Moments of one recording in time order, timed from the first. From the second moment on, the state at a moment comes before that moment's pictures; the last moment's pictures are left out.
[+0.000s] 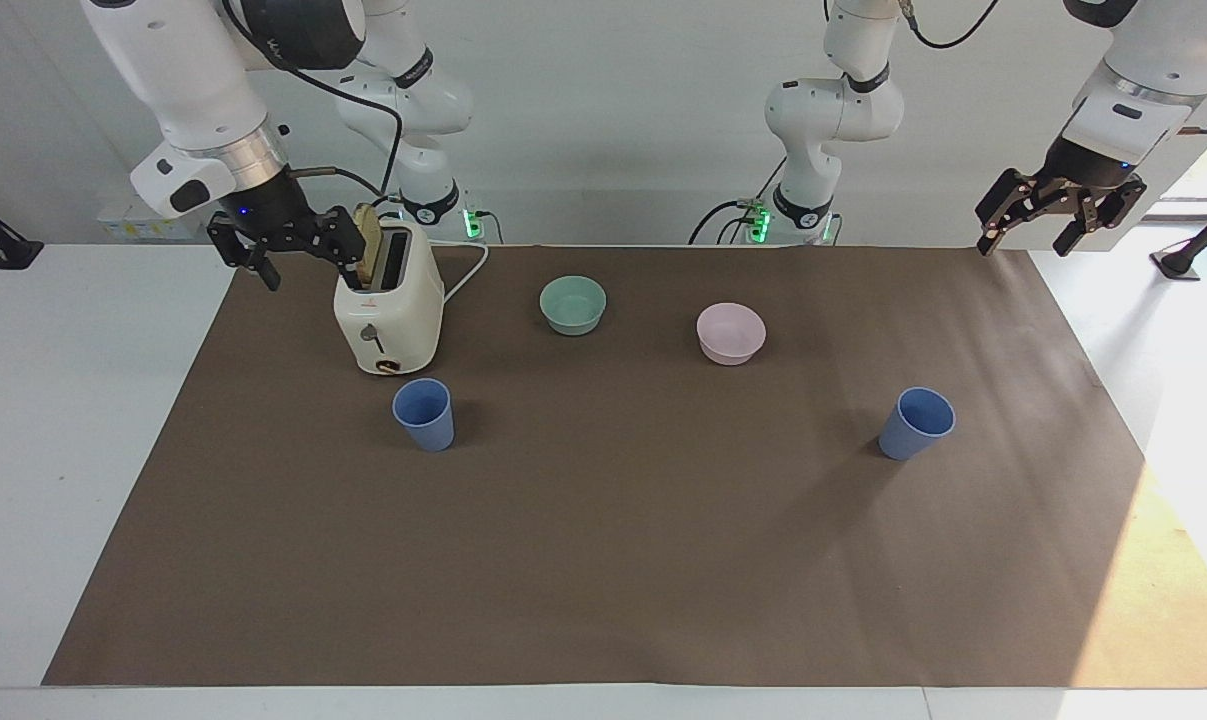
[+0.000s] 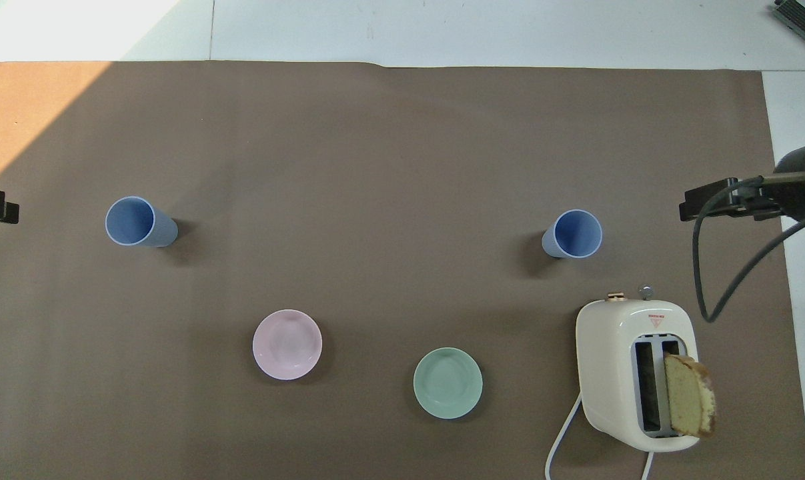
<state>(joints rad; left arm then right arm) -0.12 -0.03 0.14 -1.51 -0.02 1.54 0.06 -0.02 0.02 0.03 -1.55 0.04 1.59 0.01</state>
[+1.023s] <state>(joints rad) -0.09 -0.01 0.14 -1.81 -0.05 1.91 0.18 -0.02 0.02 0.03 -1.55 0.04 1.59 0.01</state>
